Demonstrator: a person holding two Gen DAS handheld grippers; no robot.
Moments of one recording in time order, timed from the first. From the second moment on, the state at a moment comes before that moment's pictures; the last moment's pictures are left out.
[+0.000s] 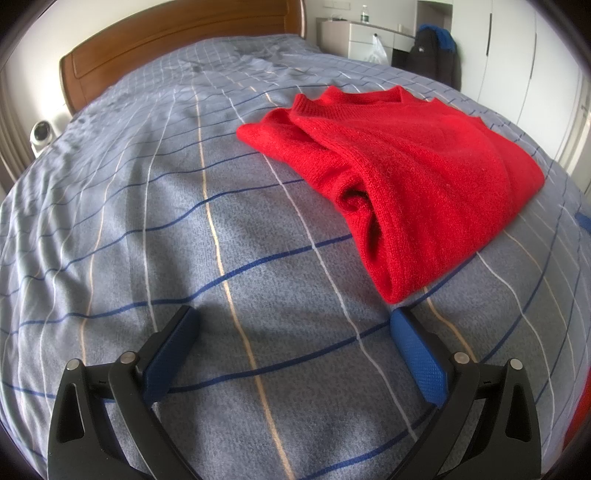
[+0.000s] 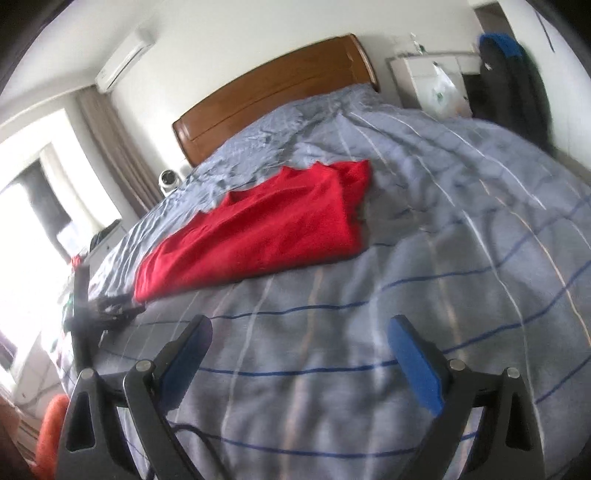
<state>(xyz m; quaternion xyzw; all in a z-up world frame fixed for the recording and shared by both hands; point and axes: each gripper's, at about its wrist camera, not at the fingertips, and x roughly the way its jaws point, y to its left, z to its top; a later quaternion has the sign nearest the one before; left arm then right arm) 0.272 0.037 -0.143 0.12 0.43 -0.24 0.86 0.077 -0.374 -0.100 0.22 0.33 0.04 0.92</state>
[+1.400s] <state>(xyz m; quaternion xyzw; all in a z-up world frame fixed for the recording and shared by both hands) 0.247 0.030 -0.148 0.01 0.49 -0.11 0.86 0.069 -0.356 -0.110 0.22 0.34 0.06 0.91</state>
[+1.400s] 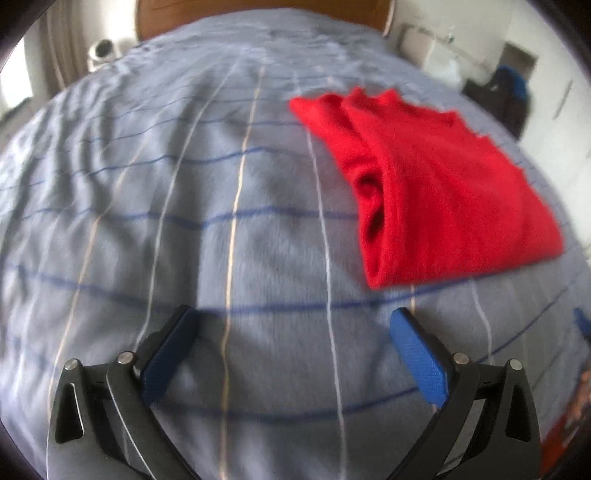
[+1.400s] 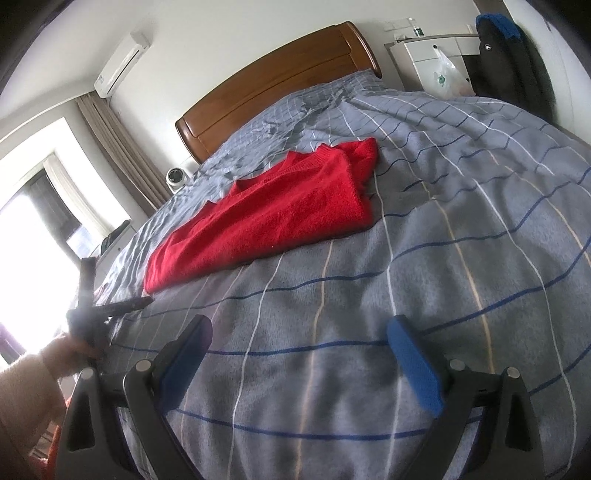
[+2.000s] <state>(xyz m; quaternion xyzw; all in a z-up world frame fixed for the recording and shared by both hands) 0.156 0.055 -0.113 0.01 0.37 0.02 0.93 0.073 -0.345 -0.113 0.19 0.35 0.06 0.92</state>
